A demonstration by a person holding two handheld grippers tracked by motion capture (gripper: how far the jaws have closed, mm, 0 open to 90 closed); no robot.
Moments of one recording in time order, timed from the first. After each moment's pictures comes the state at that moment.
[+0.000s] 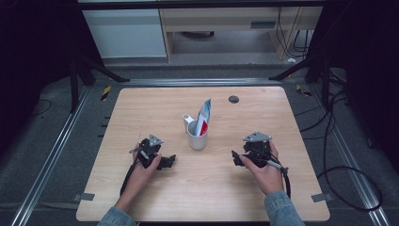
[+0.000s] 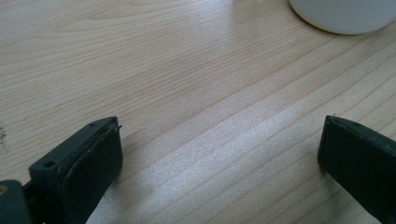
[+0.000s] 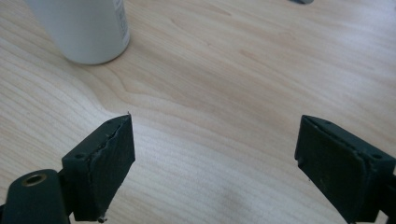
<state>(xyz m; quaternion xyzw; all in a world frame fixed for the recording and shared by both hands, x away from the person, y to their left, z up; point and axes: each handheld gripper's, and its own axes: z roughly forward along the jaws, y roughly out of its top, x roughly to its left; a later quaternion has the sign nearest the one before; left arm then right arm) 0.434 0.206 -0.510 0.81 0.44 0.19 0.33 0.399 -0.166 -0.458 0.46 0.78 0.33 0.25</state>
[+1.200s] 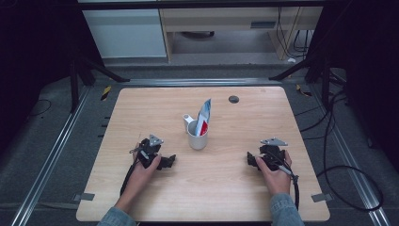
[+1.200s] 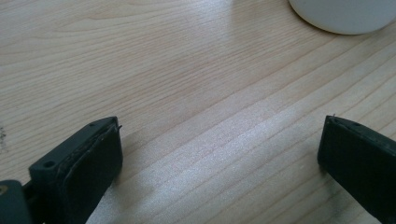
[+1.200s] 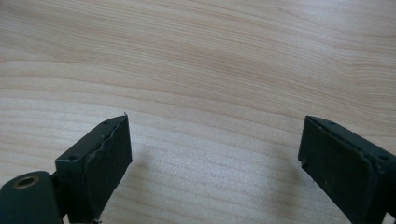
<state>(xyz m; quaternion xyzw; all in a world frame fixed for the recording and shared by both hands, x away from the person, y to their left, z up) 0.434 0.206 -0.510 0.81 0.44 0.19 0.33 0.411 -0.215 -0.508 0.56 0.72 0.32 0.26</state>
